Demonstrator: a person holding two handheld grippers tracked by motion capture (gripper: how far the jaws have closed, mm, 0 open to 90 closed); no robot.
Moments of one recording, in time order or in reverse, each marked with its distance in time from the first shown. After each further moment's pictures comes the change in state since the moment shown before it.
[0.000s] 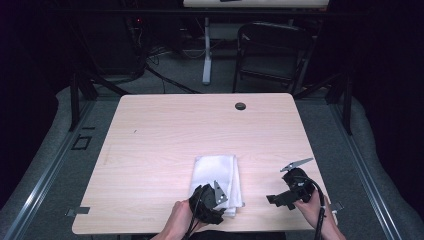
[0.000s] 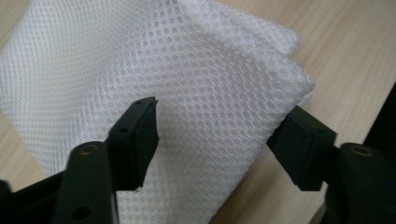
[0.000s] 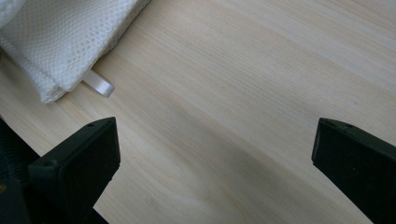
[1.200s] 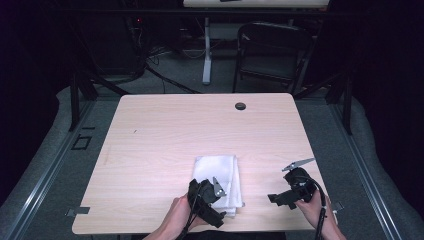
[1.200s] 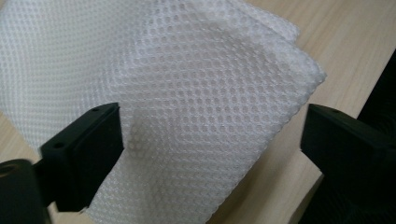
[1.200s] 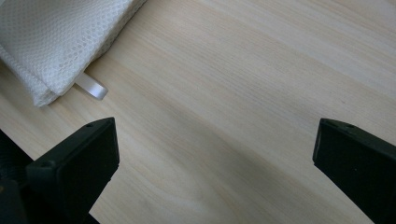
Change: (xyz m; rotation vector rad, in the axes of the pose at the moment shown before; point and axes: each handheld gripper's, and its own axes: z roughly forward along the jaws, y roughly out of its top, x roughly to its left) left arm 0.009 0.008 -0.004 0.090 -0.061 -0.005; right arm -0.003 -0.001 -0.002 -0.018 -0.005 0.012
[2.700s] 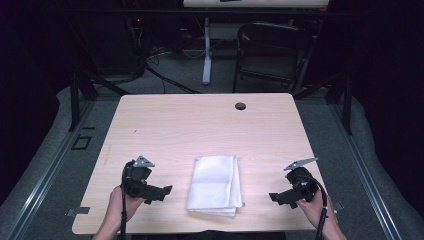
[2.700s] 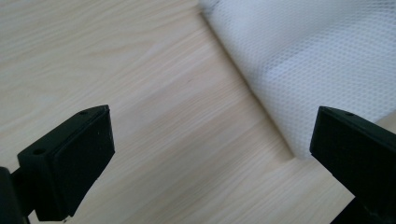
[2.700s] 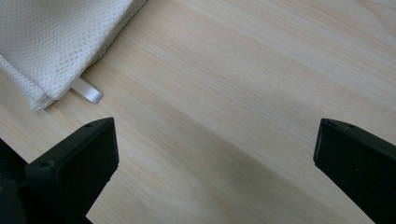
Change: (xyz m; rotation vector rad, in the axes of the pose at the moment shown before) left arm 0.117 -0.094 -0.082 -0.146 0.036 -0.431; right arm -0.002 0.000 -0.005 -0.009 -0.031 -0.007
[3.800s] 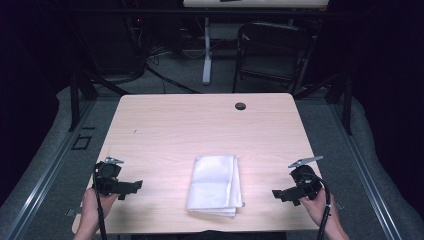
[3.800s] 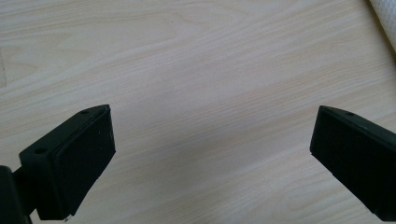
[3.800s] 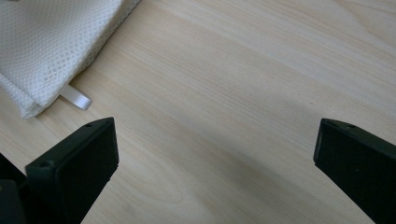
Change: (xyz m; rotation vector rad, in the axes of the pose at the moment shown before) left arm 0.079 -0.040 -0.011 0.056 0.178 -0.209; right arm -0.012 -0.002 -0.002 -0.039 0.003 0.039
